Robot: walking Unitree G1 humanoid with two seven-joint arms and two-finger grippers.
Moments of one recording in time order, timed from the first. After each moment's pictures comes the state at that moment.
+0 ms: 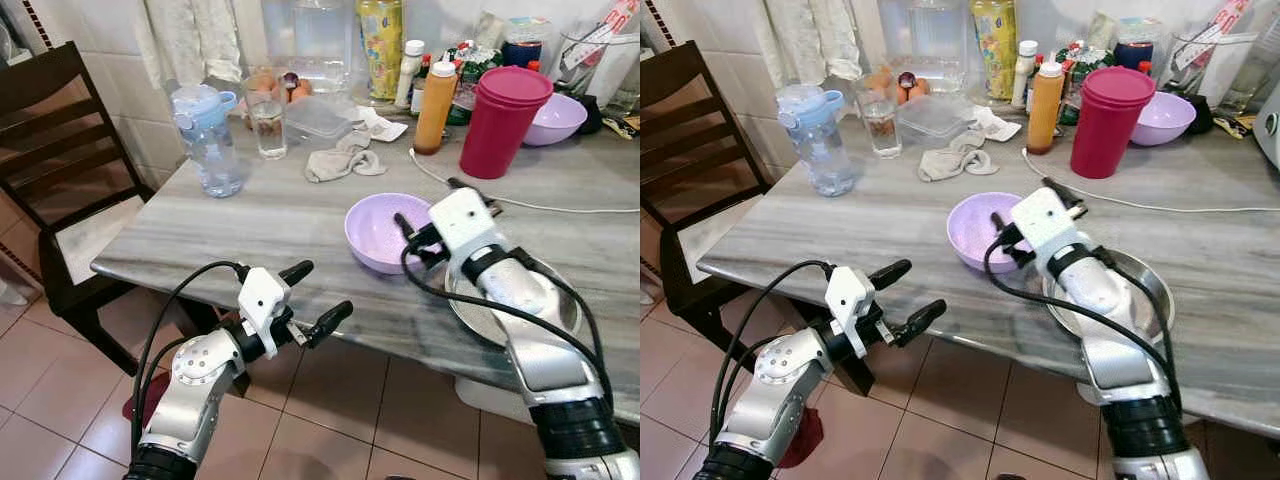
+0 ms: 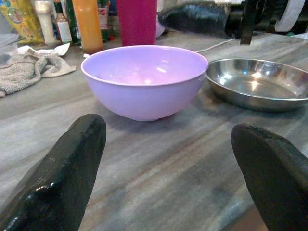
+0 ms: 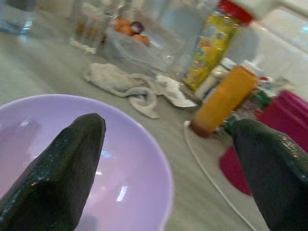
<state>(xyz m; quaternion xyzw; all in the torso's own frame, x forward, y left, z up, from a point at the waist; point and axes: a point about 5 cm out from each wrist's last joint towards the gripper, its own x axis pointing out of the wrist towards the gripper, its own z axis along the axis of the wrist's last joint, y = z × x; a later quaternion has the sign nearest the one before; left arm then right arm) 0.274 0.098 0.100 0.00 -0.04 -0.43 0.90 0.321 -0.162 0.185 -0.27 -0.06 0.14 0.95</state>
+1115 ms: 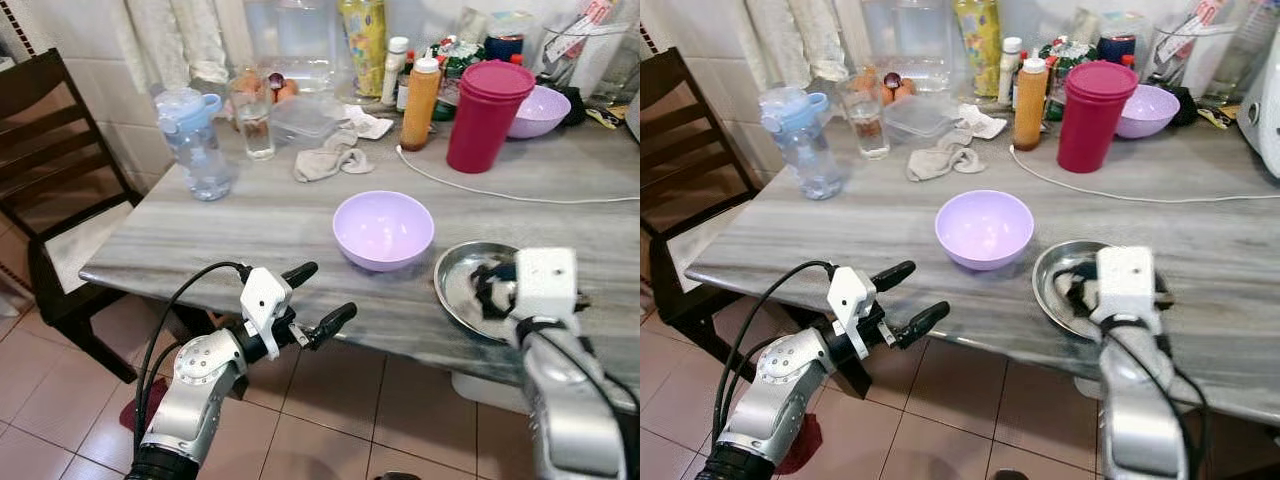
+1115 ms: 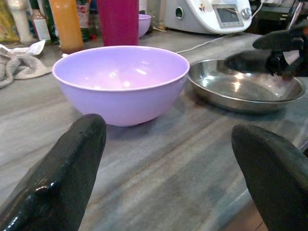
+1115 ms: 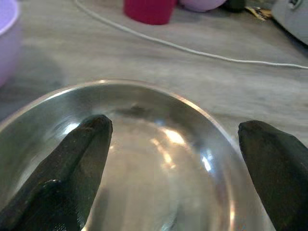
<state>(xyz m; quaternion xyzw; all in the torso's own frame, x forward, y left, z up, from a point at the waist) 0.273 0.096 0.100 -0.01 -0.04 -0.45 0.89 0.264 -0.209 0.146 -0.12 0.10 -0.12 0.98</state>
